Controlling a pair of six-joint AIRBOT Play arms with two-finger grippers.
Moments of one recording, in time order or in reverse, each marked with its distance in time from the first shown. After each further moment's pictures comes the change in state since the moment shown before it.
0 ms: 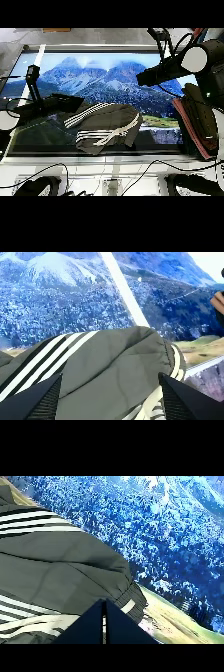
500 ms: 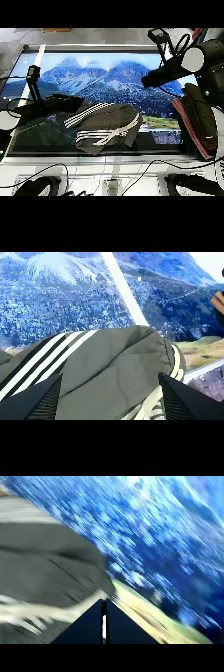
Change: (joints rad) left arm 0.000 -0.002 -0.005 -0.003 0.003 -0.002; right arm -0.059 -0.011 -0.025 -0.088 0.070 -0.116
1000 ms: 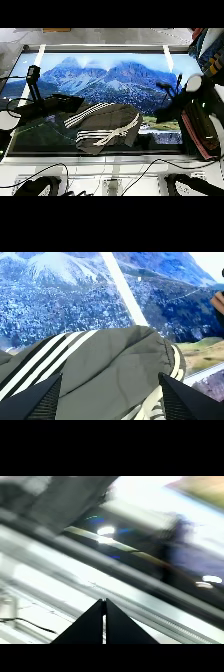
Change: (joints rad) left arm 0.000 0.000 0.000 0.000 0.000 0.000; right arm -0.310 0.126 -0.664 0.437 0.101 -0.169
